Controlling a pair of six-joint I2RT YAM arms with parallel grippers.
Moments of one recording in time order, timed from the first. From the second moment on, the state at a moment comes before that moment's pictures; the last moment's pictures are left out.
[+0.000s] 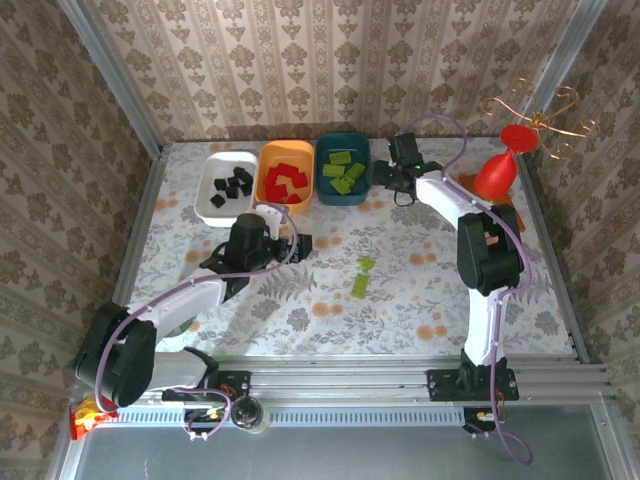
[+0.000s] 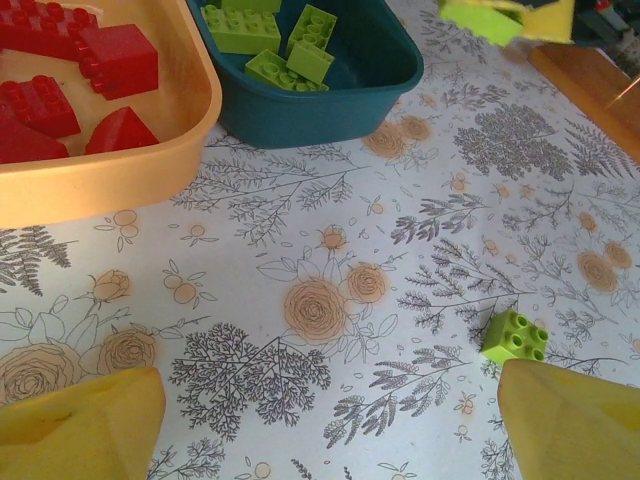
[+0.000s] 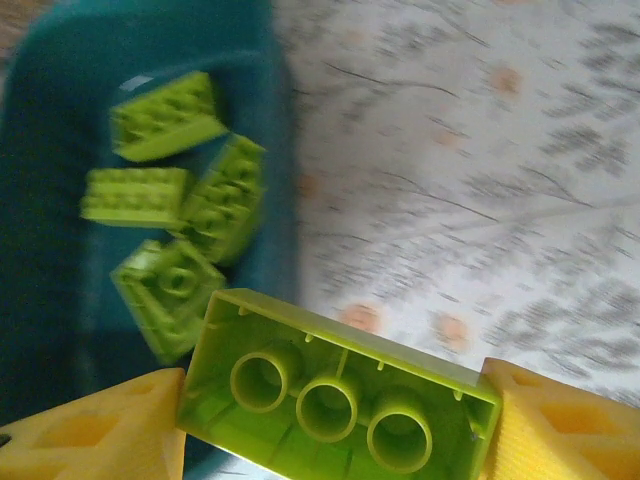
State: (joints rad) left arm -0.57 1.27 0.64 0.12 0.14 -0.29; right arm 0.27 2.05 1.63 -0.37 0.04 0.43
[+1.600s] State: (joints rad) left arm -0.59 1.29 0.54 0.26 0.53 -0.17; right arm 0.60 1.72 0.96 -0.36 0.07 0.32
